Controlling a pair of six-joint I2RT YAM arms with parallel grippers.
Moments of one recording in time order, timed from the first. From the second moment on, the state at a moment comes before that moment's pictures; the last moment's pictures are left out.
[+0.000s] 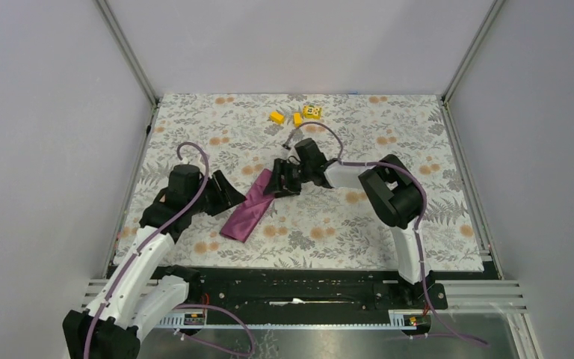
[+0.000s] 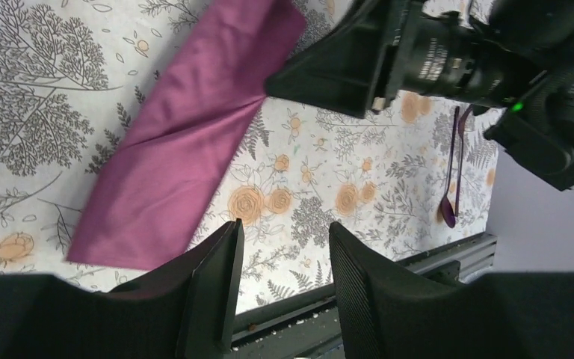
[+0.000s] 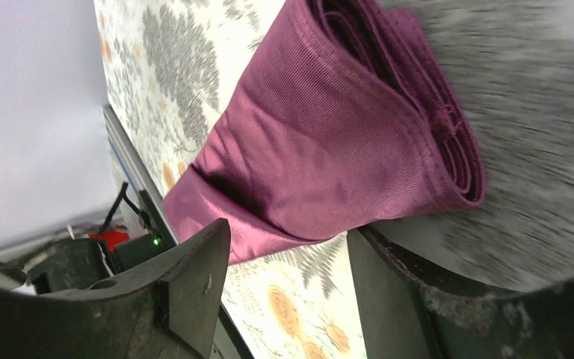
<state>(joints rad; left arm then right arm) -0.27 0.87 0.70 -0.53 0.27 -0.71 0.63 2.10 1.24 0.09 -0.60 0.75</state>
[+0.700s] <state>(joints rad) -0.29 0.88 0.36 -0.37 0.26 -0.94 0.62 2.09 1.28 0.35 -0.78 0.89</state>
